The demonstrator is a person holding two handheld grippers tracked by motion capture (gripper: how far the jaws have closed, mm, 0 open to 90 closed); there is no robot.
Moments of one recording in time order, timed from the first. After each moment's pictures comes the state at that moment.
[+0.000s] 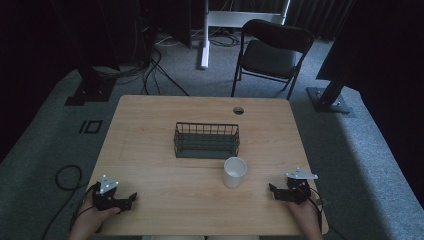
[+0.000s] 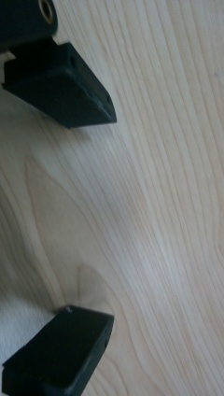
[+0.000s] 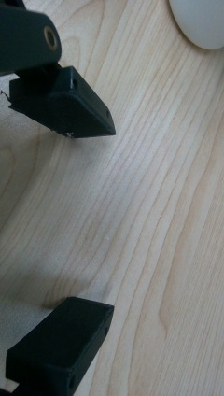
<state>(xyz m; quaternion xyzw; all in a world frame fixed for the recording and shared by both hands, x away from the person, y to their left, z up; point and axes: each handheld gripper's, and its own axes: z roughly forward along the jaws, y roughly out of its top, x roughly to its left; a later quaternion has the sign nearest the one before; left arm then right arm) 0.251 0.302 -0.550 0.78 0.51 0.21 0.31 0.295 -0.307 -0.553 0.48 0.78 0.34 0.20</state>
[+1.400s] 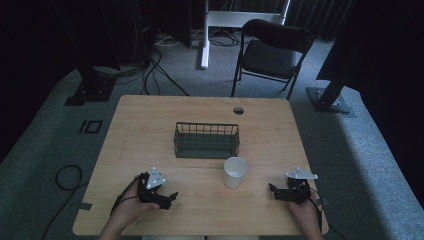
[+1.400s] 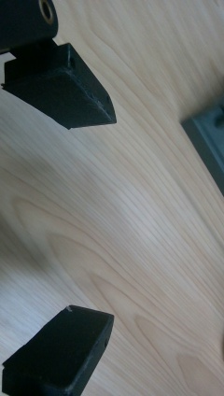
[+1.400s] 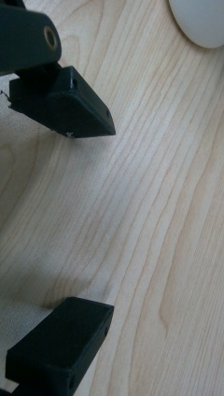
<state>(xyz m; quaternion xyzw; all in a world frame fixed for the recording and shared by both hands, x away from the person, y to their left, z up) 0.275 0.176 -0.521 0.85 0.34 0.18 0.35 0.296 -0.307 -0.553 0.48 0.78 0.34 0.20</state>
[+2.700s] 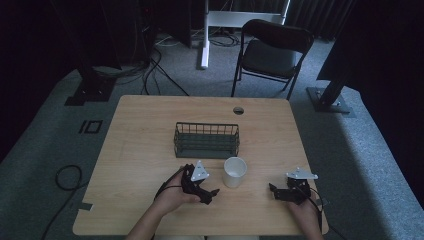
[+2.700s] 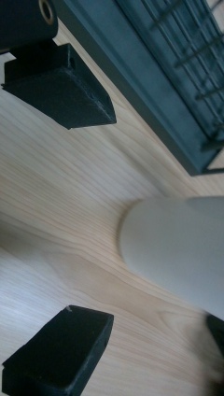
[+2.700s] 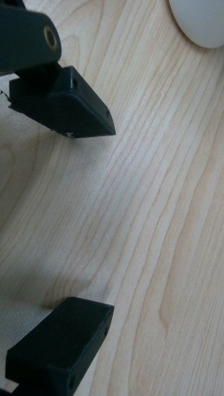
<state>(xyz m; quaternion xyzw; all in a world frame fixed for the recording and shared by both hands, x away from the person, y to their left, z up) 0.303 0.061 -0.513 0.86 0.26 0.13 0.41 0.296 -0.307 -0.553 0.48 0.78 0.34 0.20</state>
